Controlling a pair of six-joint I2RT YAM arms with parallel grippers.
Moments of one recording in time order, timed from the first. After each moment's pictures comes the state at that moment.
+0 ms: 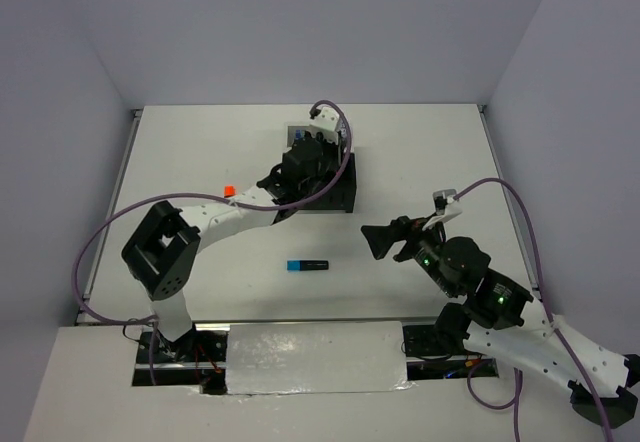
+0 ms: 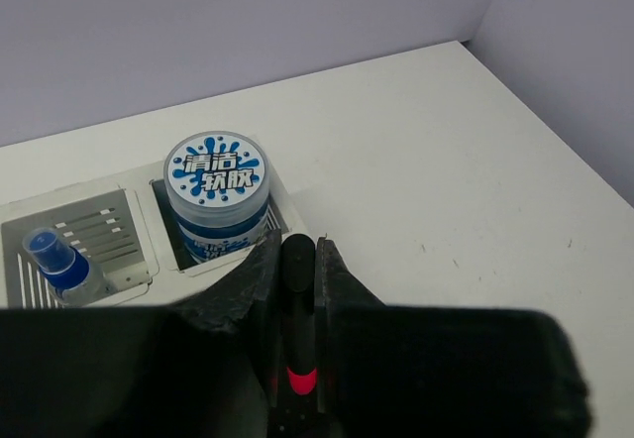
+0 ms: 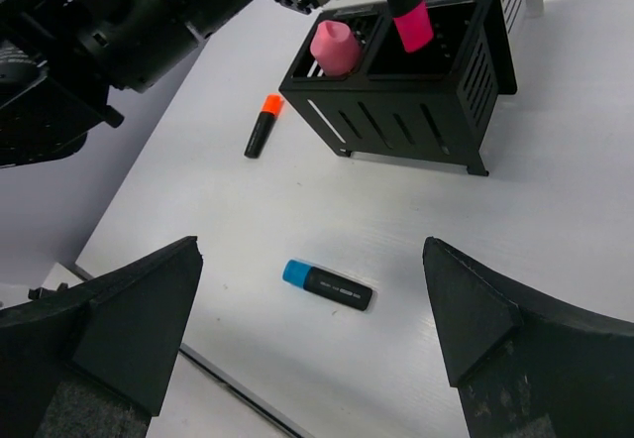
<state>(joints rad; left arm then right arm) -0.77 1.76 1.26 0.45 -0.32 -0.16 0.93 0.41 0.56 -0.28 0.40 0.59</state>
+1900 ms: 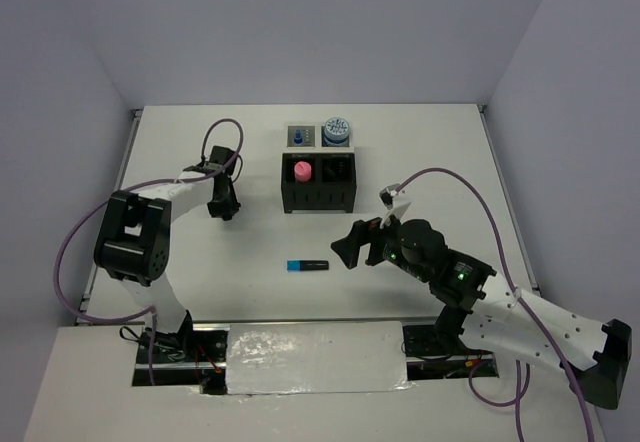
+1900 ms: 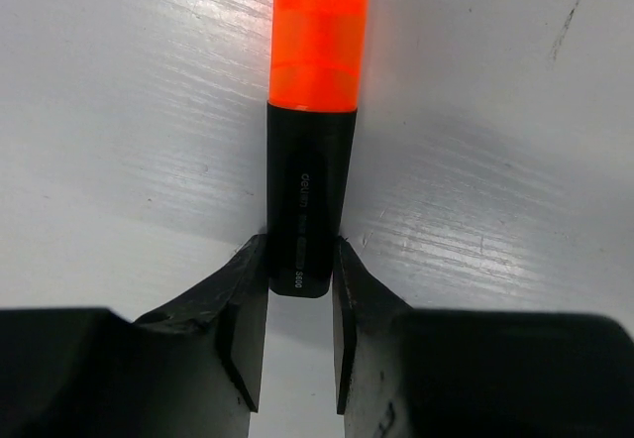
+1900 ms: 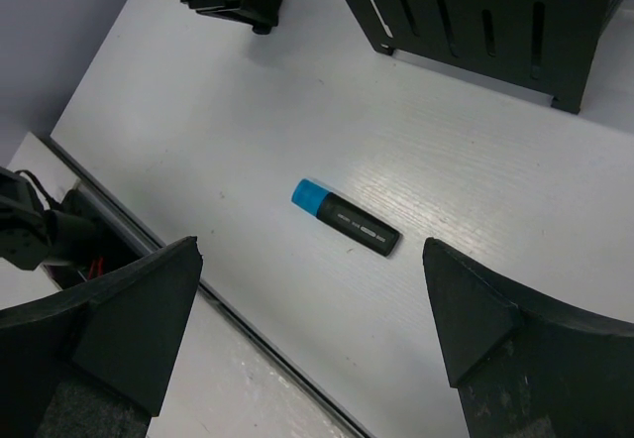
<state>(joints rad) -0.20 1.76 1.07 -0.48 -0.23 -0.51 0.93 0.71 0.58 -0.22 0.17 0.55</state>
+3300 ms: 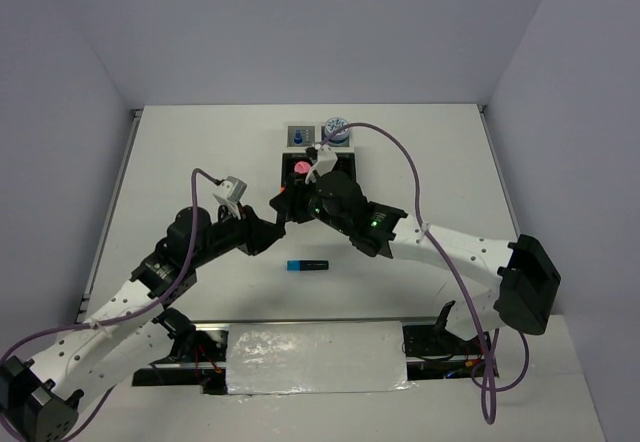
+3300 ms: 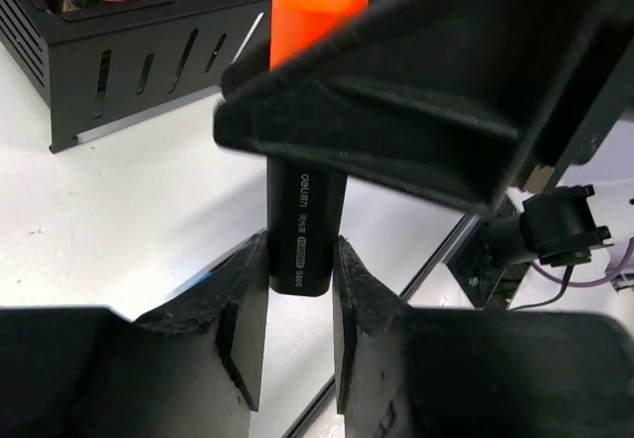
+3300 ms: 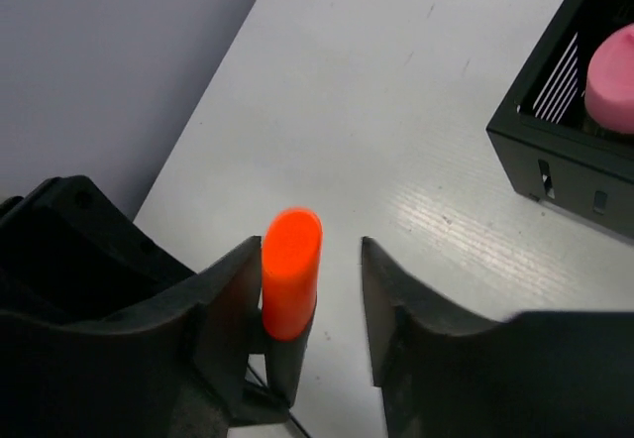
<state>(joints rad) -0.60 0.72 0.54 -0.05 0.25 -0.52 0.99 1.39 1.03 0.08 0.16 0.64</state>
